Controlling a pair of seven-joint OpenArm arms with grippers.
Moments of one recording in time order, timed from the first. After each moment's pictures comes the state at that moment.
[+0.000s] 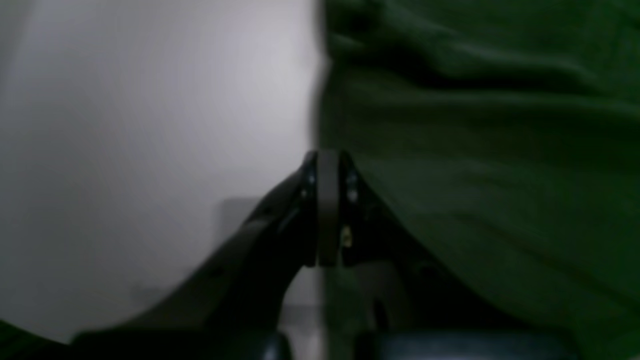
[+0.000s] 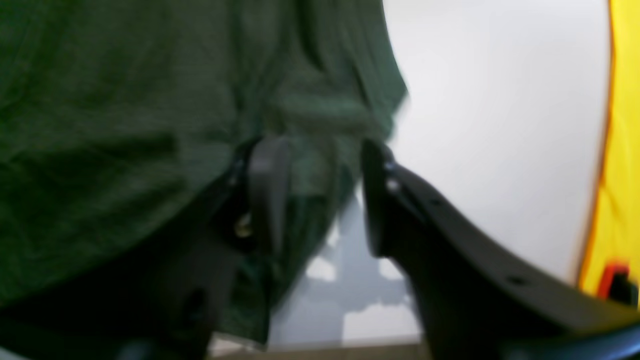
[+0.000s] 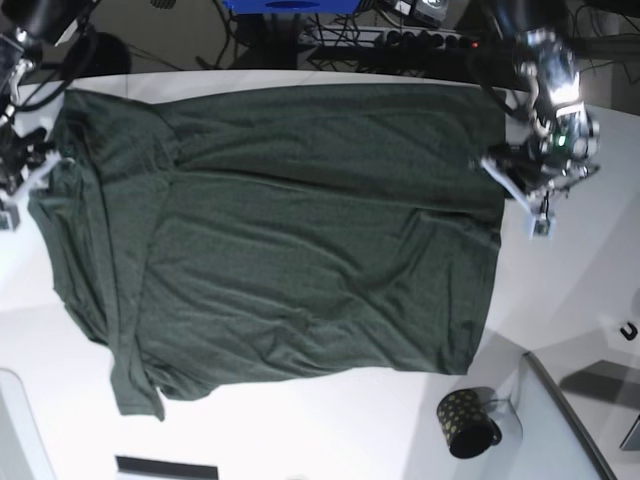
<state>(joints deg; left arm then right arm) 11.1 -6.8 -27.5 89.2 -0.1 -25.9 45.6 -6.7 3.9 43.4 87.4 -7.7 40.3 -42.4</state>
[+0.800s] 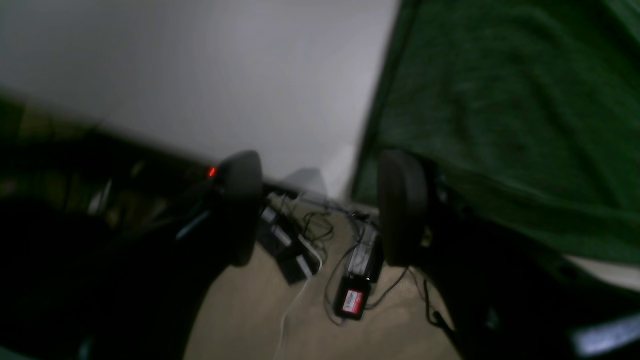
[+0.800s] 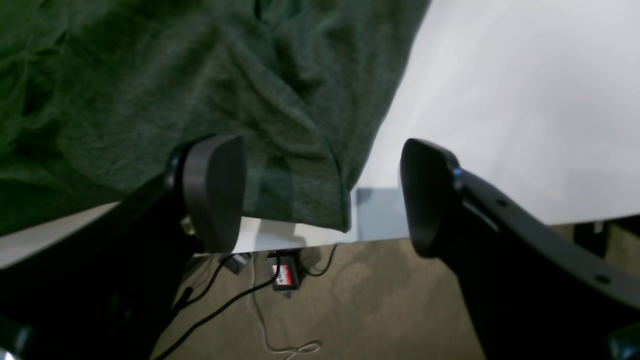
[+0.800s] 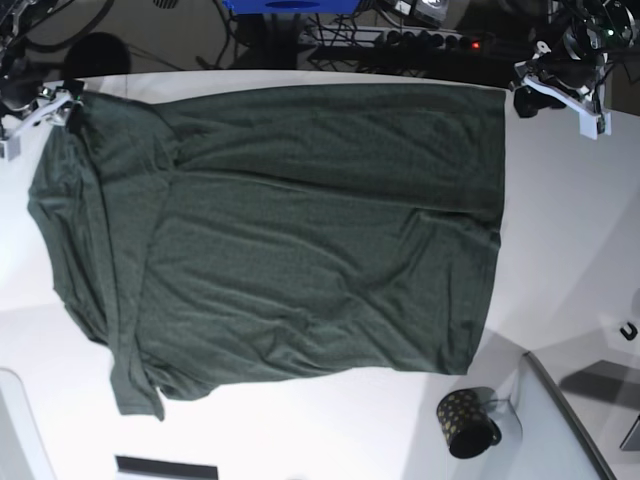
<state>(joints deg) 27.9 -6.5 -43.3 92.4 -25.4 -31.1 45.7 -17.1 -0.2 49.8 88.0 11.1 40.2 -48.5</state>
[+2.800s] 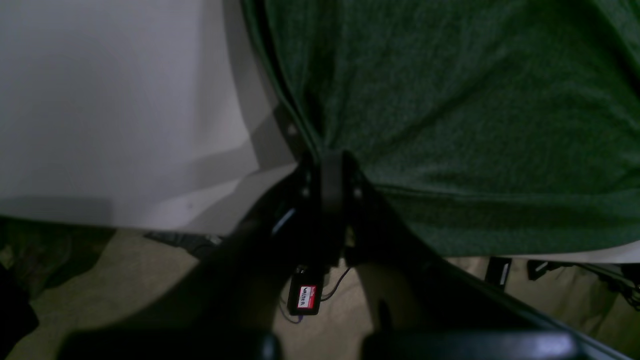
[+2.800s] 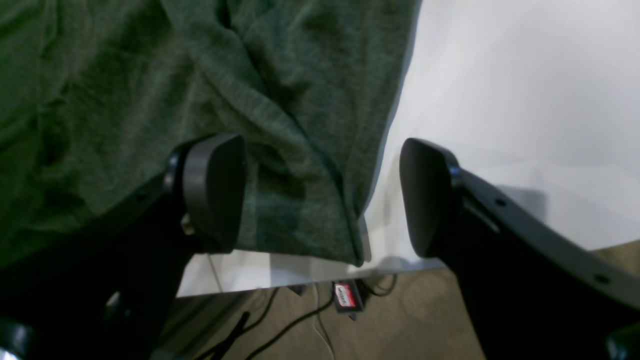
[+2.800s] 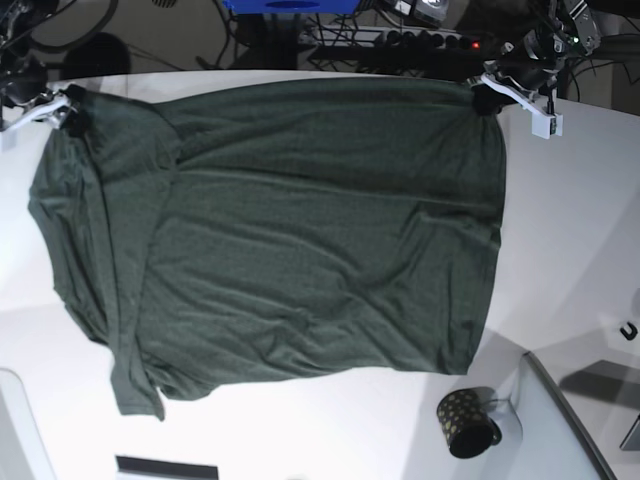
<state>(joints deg) 24.3 -6.0 -36.5 79.0 -26.1 -35.1 39.9 -13.8 1.7 53.6 73.8 18.0 40.3 -45.3</state>
